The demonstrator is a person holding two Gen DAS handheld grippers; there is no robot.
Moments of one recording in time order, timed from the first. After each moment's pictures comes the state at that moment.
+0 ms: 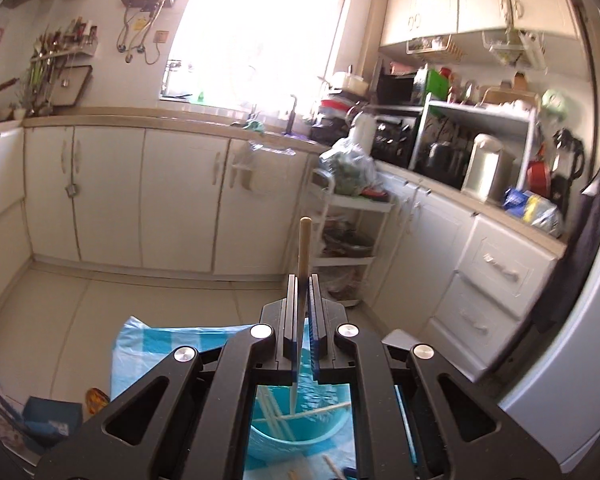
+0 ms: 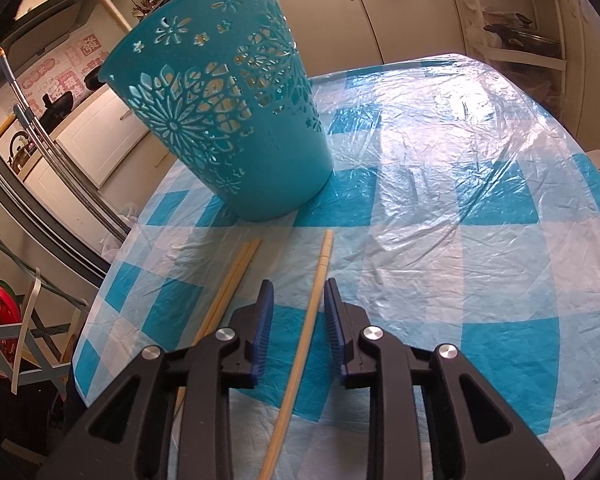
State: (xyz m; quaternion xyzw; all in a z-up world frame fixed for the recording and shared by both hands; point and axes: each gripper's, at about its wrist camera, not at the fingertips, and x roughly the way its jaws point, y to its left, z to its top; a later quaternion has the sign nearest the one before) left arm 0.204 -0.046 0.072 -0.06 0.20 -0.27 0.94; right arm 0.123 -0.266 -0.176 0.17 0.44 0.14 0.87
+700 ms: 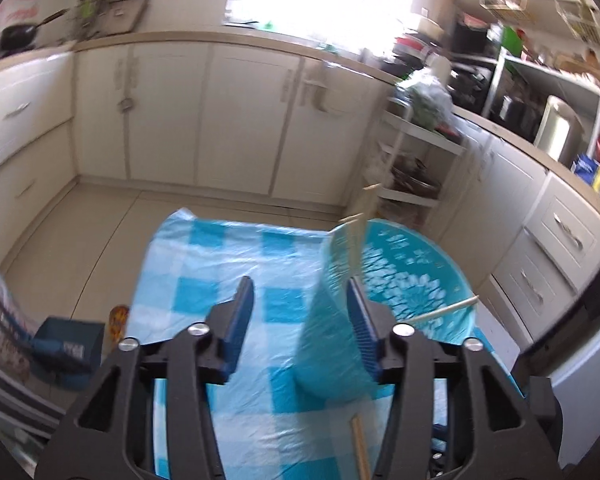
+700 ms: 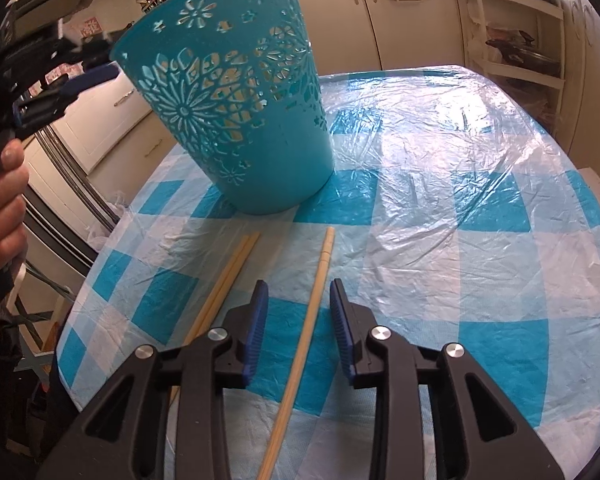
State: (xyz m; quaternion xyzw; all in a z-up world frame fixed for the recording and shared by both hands) left arm 0.216 -0.005 -0.061 -0.08 0.32 -0.17 0.93; right arm 0.116 -0.251 -0.168 0.12 0.44 0.11 0.88
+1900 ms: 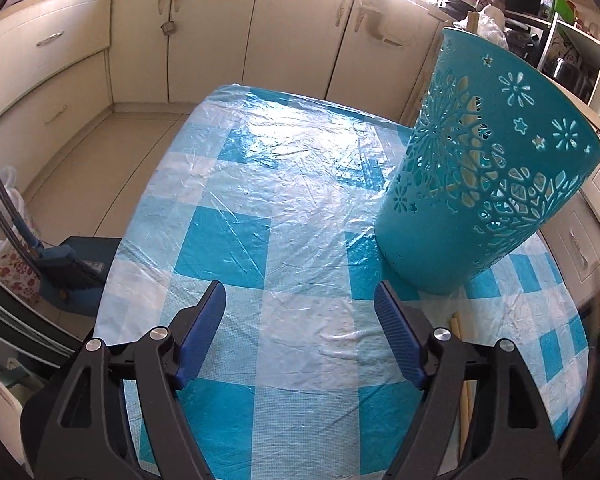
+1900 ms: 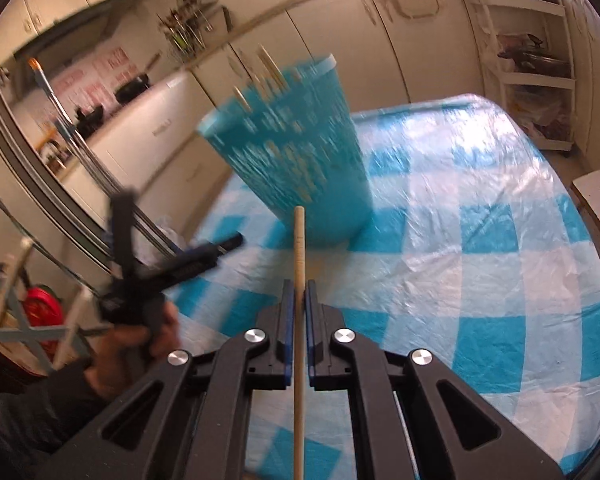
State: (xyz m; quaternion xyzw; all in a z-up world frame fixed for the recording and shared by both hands) left arm 0.197 0.007 -0.178 -0.07 0.42 -0.11 0.90; right arm 0.091 -0.269 -0.089 0.21 0.38 0.20 0.88
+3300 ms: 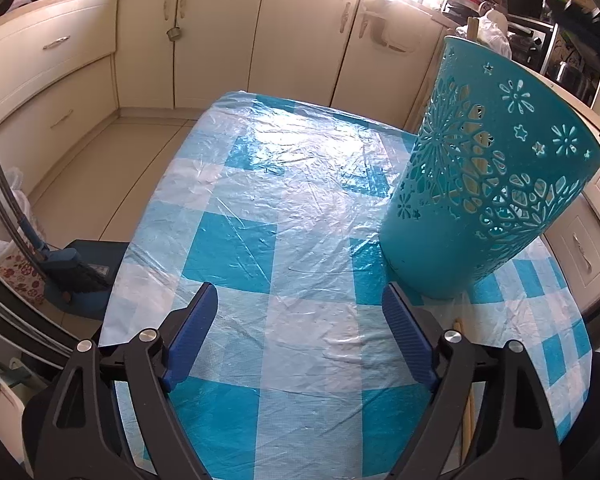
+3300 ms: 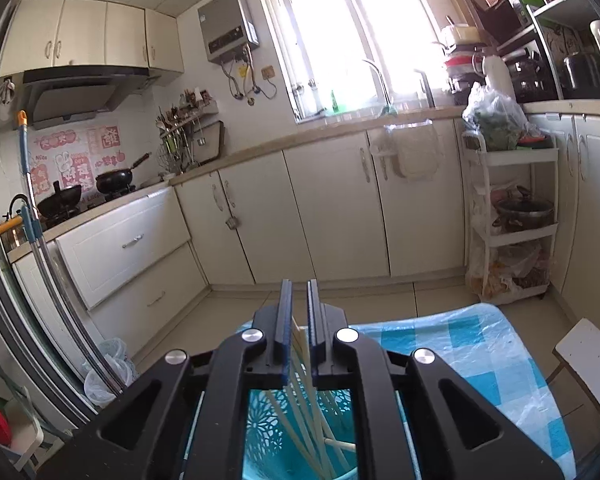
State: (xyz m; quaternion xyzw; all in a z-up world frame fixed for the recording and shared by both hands) left arm 0.196 0.006 -0.176 -0.06 0.41 -0.09 0.90; right arm 0.185 -0.217 0.011 0.13 0.16 0.07 0.98
